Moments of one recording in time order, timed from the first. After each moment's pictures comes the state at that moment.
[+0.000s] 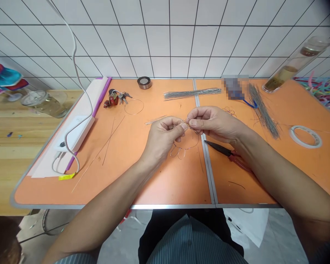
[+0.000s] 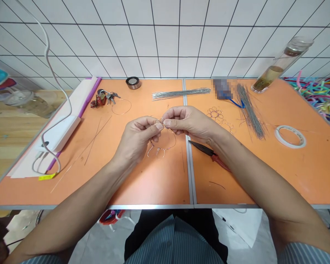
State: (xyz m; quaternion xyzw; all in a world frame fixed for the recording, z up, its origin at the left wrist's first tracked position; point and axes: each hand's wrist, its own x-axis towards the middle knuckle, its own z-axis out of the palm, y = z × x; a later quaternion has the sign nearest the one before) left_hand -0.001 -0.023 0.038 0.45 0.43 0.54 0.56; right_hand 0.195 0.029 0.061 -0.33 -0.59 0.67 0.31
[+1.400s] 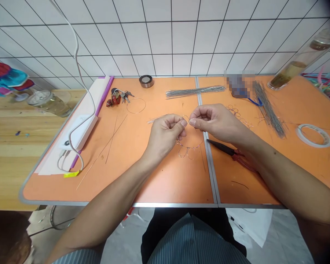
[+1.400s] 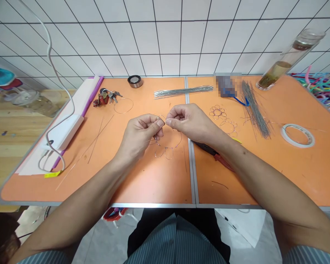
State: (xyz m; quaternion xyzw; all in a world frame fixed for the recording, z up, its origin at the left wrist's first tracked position) left_hand -0.006 -0.017 0.032 0.52 0.45 0.52 0.52; right_hand 0.189 0.014 0.073 -0.45 -0.70 0.45 0.31
